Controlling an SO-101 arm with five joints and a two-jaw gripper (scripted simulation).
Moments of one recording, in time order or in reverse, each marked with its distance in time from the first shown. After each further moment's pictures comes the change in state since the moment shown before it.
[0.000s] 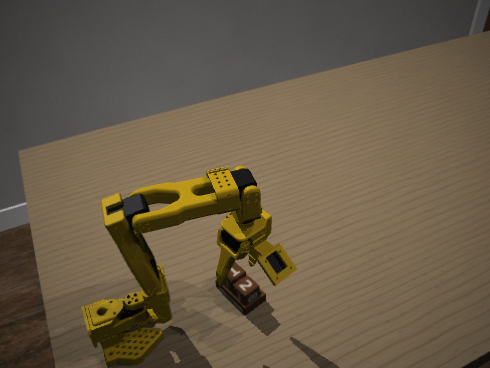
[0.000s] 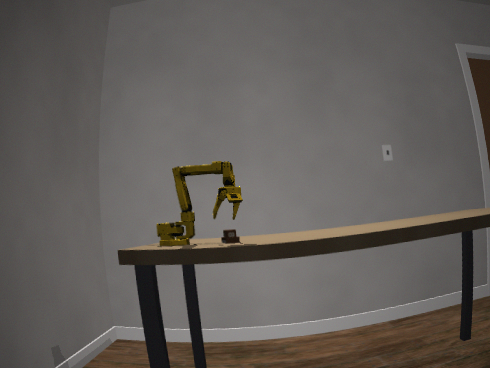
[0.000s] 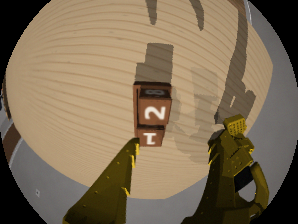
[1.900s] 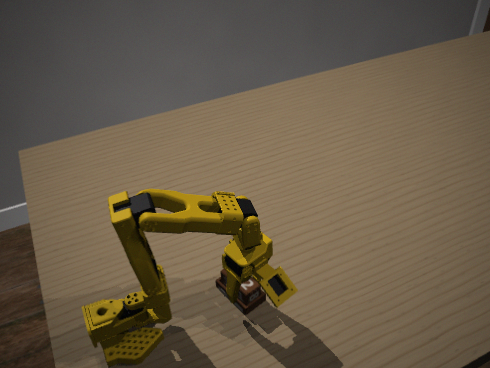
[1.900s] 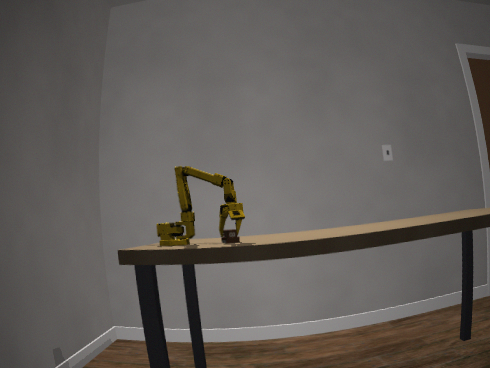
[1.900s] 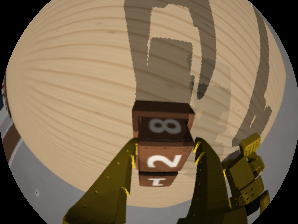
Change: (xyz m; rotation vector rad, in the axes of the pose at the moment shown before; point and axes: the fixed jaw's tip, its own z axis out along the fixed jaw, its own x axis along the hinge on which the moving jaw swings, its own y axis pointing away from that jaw) arm -0.002 0.006 0.051 -0.040 -0.017 0.000
